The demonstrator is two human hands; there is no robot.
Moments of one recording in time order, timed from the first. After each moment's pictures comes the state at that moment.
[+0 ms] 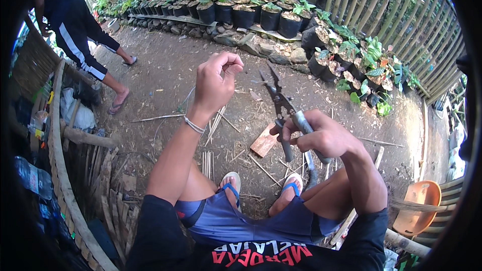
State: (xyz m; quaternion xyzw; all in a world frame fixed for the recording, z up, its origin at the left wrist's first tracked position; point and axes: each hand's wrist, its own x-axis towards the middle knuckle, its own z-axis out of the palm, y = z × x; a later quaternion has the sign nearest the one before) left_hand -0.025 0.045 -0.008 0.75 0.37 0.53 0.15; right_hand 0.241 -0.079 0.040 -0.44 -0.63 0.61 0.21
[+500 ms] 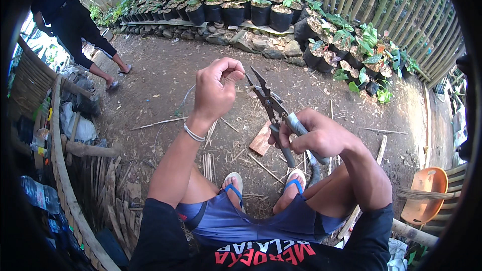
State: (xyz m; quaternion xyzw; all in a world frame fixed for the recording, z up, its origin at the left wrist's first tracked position) left_hand 0.005 0.039 -0.012 0.75 0.36 0.50 0.23; right_hand 0.257 -0.074 0.022 -0.41 -0.64 0.61 0.23
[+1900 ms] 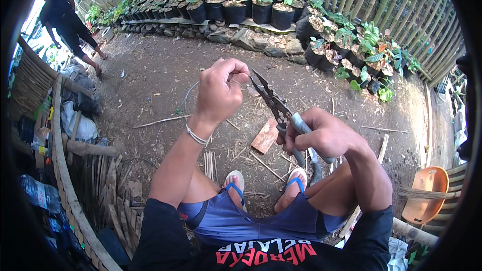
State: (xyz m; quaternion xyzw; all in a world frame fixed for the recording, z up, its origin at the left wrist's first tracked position) left_hand 0.007 0.026 -0.004 0.79 0.37 0.47 0.15; right_hand 0.257 -0.080 0.026 -0.45 -0.64 0.59 0.21
